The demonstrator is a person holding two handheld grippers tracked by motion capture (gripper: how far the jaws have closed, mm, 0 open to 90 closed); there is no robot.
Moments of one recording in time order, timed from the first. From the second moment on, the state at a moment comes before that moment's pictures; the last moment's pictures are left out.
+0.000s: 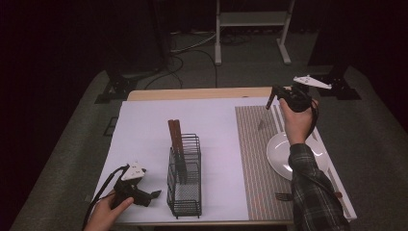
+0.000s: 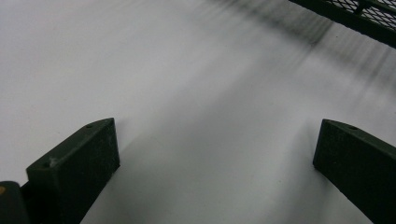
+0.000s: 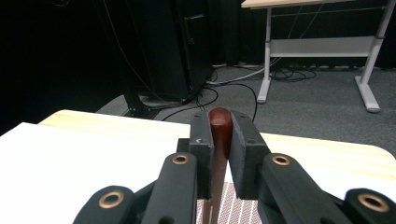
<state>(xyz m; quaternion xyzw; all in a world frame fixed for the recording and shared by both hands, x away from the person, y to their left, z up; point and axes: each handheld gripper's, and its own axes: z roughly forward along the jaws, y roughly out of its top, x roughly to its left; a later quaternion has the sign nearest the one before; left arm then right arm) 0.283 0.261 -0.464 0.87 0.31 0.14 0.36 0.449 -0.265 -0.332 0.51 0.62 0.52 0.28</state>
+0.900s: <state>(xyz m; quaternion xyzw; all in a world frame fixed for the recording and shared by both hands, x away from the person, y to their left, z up) 0.283 0.261 -0.464 0.87 0.31 0.14 0.36 0.434 -0.306 -0.341 0.54 0.62 0.49 0.29</state>
